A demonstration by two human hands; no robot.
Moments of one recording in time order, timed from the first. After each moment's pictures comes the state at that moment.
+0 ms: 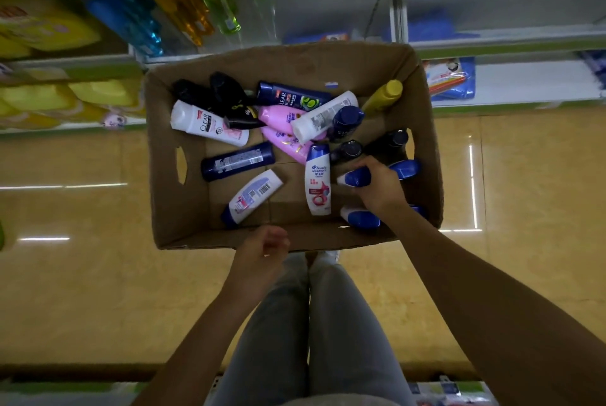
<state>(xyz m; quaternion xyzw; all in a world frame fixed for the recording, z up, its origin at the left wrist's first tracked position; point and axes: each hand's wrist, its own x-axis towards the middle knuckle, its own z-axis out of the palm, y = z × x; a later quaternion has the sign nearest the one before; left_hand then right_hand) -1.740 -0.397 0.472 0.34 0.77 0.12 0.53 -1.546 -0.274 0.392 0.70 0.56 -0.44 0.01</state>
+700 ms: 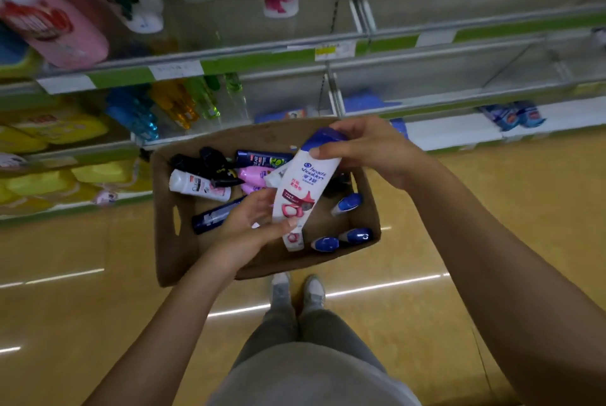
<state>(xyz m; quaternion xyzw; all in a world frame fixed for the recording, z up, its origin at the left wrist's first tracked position) -1.724 -0.336 0.608 0.36 0.64 0.25 0.63 -1.522 -0.230 0.655 0.54 0.53 -0.63 -0.17</state>
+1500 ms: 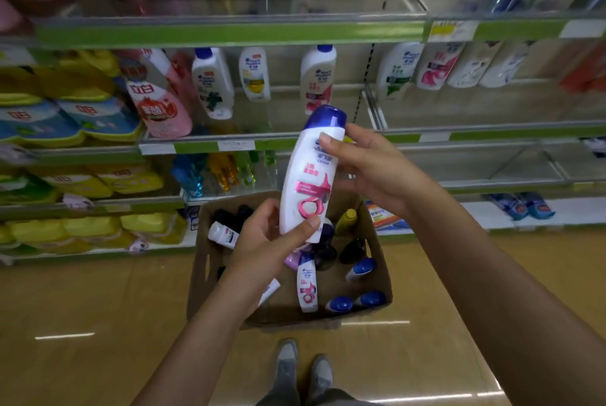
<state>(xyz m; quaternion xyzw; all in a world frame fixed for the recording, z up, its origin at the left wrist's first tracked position) -1.721 -0.363 0.736 0.37 0.57 0.46 0.57 -1.570 -0.254 0.776 0.40 0.50 -0.70 -0.32</state>
